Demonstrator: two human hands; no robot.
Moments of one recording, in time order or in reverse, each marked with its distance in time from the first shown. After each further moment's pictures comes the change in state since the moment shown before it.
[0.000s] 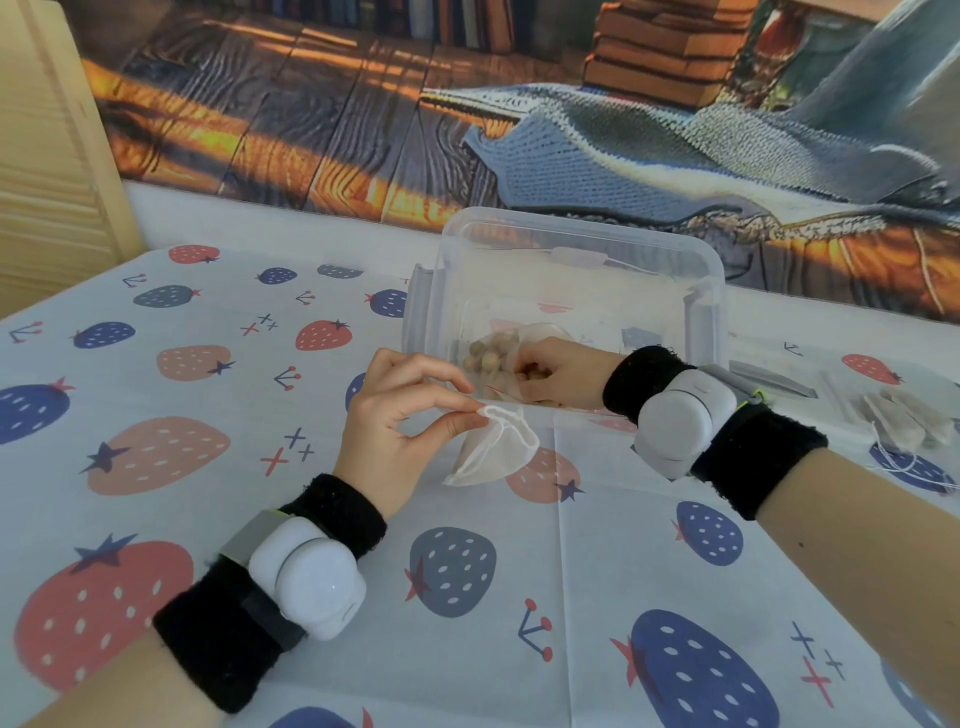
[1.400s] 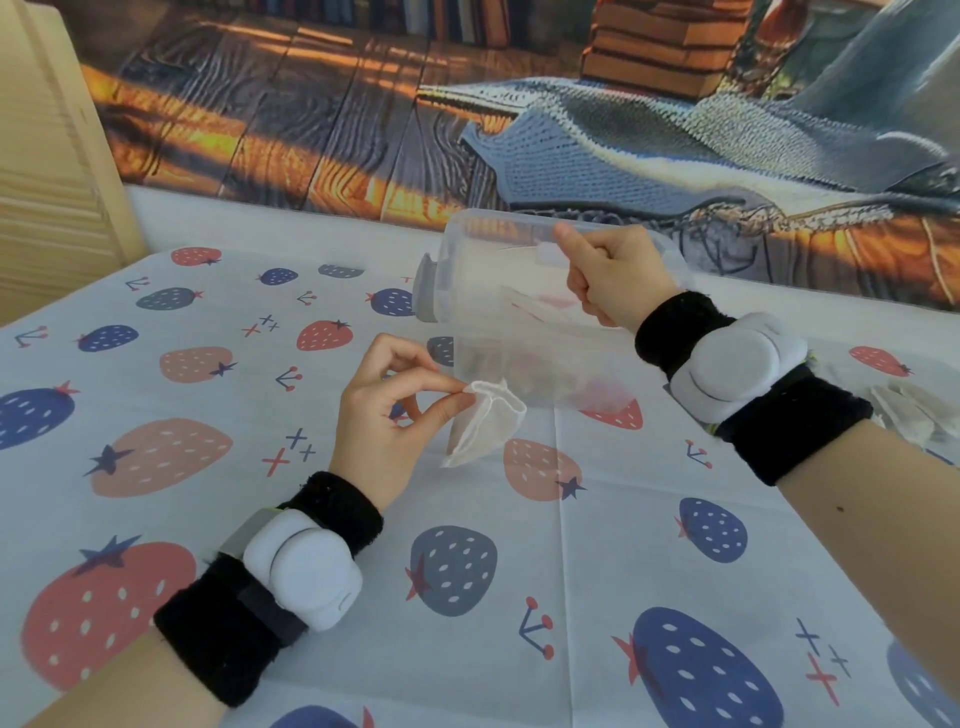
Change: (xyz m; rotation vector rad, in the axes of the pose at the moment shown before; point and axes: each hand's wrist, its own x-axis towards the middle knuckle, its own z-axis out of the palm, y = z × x) left_hand 0.002 -0.003 -0.001 0.020 0.058 -0.106; right_hand -0.006 -0.006 -0.050 0.539 0.651 -0.061
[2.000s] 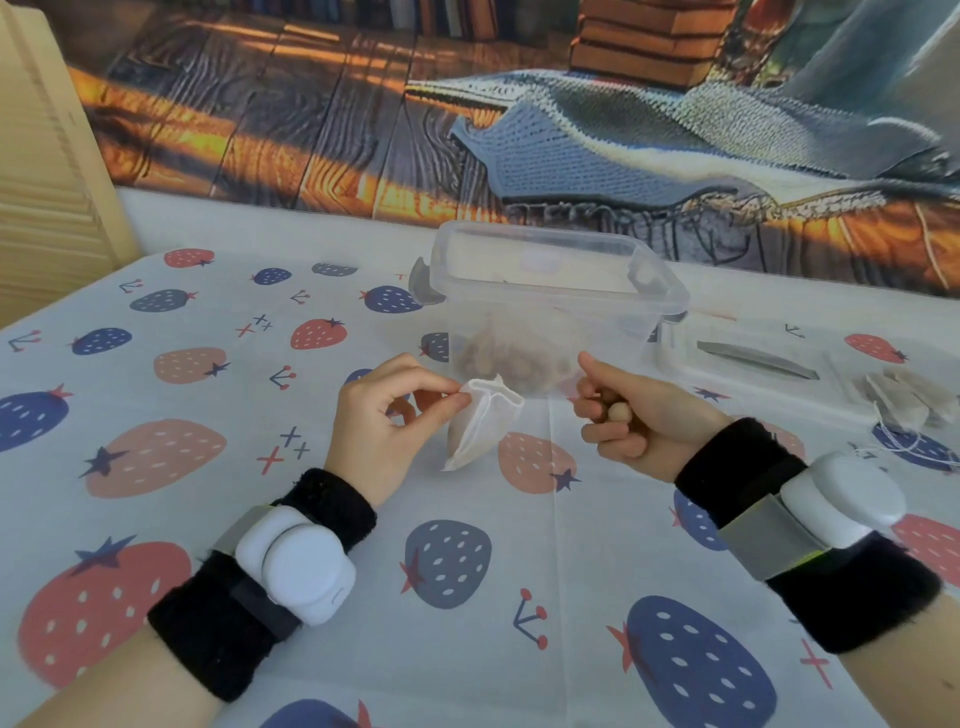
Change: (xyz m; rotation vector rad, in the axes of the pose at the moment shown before) left_hand -0.003 0.000 0.000 -0.051 -0.089 -0.078; right_hand -0.088 0.042 -0.009 0.697 -0.334 0.730
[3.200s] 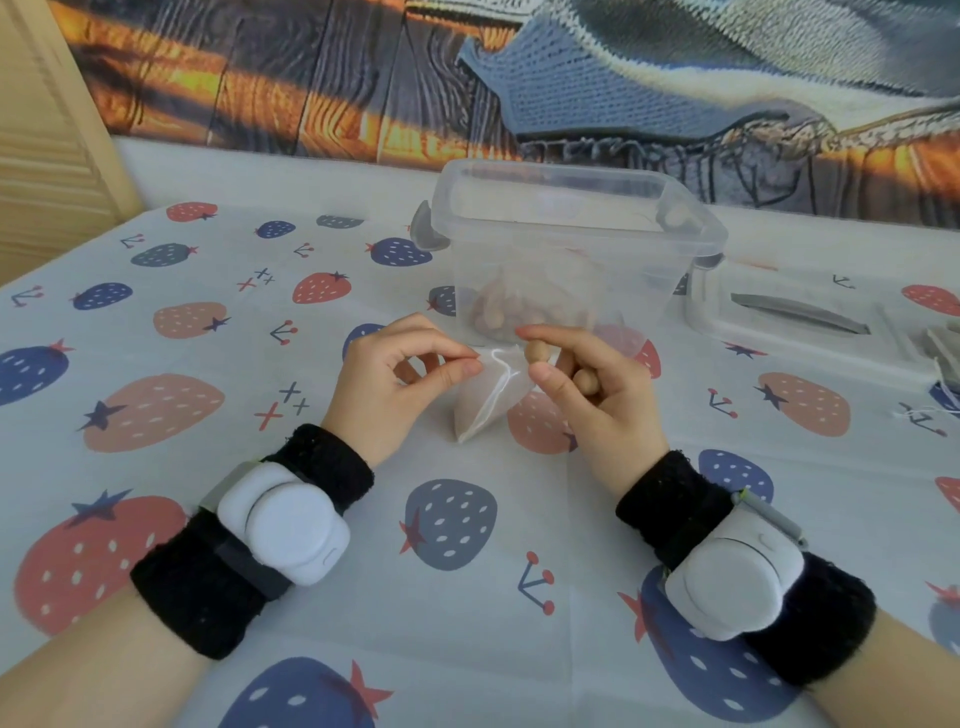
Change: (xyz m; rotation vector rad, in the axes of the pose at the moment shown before) left_hand 0.000 -0.002 0.000 0.017 -0.150 -0.075; right_hand 0.013 0.059 0.035 -0.464 0.166 -0.968
